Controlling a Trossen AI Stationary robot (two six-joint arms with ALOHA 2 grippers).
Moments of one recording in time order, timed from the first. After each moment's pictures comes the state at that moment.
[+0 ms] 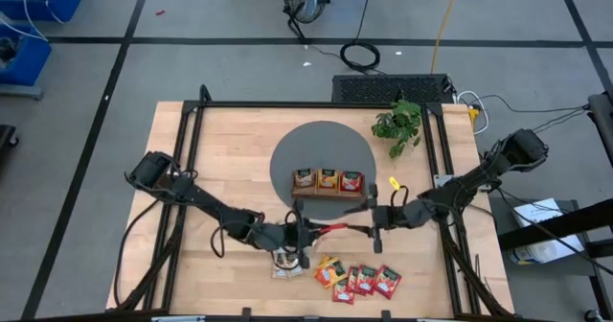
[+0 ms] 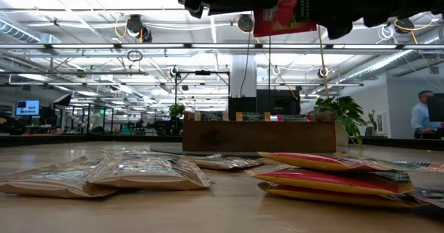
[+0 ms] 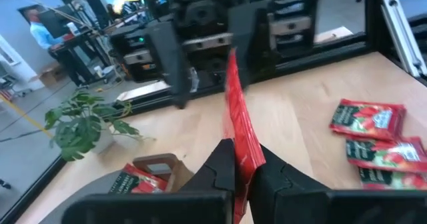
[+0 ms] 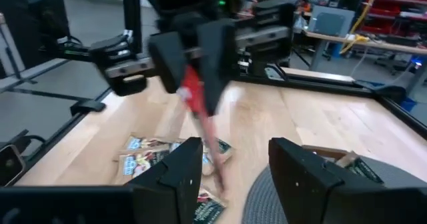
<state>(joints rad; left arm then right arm) -0.45 1.86 1.04 0.61 -0.60 0.21 0.50 1.29 0.43 0.72 0.47 -0.02</state>
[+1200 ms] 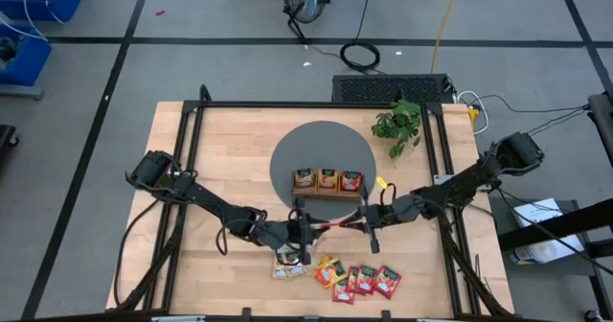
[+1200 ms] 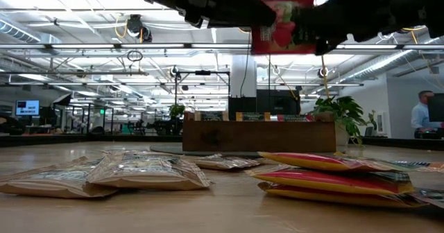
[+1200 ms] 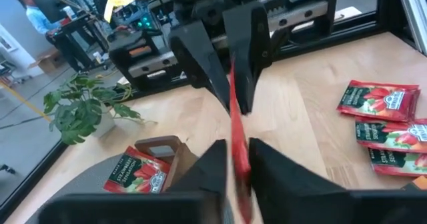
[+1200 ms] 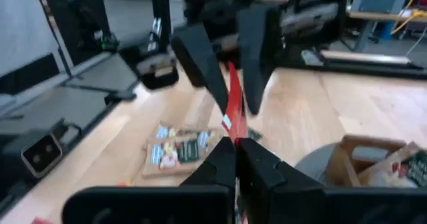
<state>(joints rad) -0.43 1.86 1.04 0.55 -0.58 0.18 0.41 1.37 0.43 0.75 0.23 0.04</state>
